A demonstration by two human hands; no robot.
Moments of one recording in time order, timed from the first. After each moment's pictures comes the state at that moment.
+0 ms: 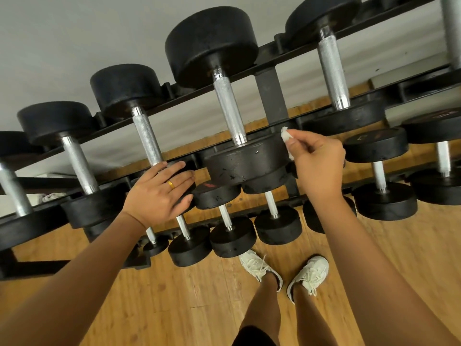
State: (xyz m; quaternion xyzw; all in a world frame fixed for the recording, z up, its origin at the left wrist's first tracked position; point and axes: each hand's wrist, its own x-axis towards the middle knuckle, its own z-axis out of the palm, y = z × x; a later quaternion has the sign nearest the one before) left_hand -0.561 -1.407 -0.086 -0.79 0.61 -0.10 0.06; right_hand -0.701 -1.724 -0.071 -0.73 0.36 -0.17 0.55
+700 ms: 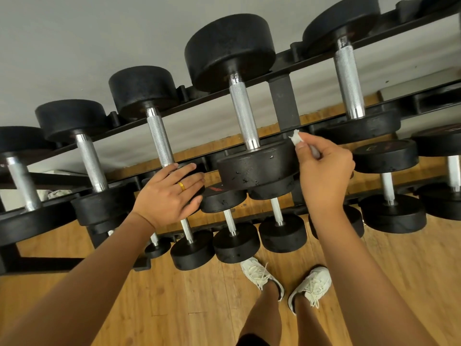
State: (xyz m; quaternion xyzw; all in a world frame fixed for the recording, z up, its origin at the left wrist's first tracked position) left_hand -0.562 -1.405 -0.086 -0.79 0.60 -0.11 0.05; right_hand -0.693 -1.703 -0.057 -0.73 0.40 -0.20 0.52
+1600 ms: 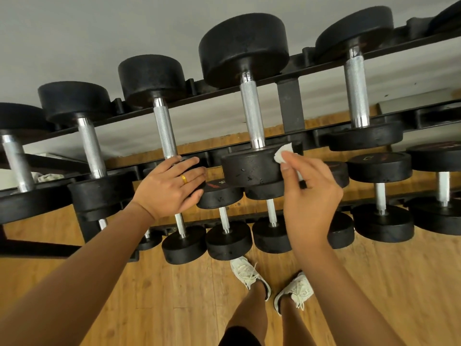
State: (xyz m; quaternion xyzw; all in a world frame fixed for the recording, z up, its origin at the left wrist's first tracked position) left_hand -0.562 -1.403 -0.091 -0.79 0.59 -0.11 0.05; right_hand -0.717 -1.662 -0.050 -0.78 0.30 -0.27 0.48
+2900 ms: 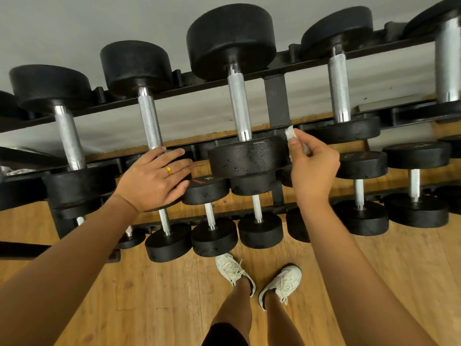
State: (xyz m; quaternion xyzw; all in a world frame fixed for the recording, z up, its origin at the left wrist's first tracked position) left_hand -0.564 -1.403 -0.090 -0.80 0.59 -0.12 0.03; right_hand -0.694 -1.702 -0.065 -0.72 0.40 -0.21 0.53
